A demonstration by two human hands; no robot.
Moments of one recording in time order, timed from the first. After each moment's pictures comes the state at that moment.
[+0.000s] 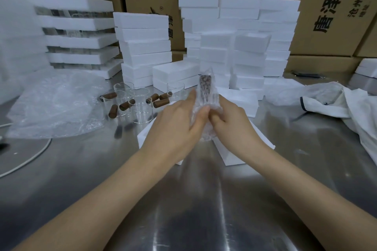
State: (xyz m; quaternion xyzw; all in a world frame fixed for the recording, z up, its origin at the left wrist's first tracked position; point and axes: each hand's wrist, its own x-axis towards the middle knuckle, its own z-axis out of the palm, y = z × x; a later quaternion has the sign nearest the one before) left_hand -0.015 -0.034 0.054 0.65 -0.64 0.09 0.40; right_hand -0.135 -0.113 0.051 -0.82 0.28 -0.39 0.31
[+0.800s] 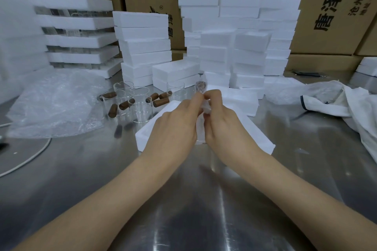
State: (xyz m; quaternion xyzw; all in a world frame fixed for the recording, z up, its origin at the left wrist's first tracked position) left_hand -0.021 -0.031 0.051 0.67 -0.64 0.12 0.35; right_hand -0.129 -0.094 0.047 -0.88 0.21 -0.38 0.17
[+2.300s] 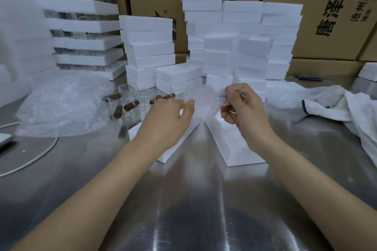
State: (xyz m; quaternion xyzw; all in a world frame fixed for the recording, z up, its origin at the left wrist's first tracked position) left_hand 0.007 -0.034 0.065 0.70 -0.59 0.04 0.40; right_hand -0.140 -0.134 0.062 -0.66 0.23 -0.51 0.51
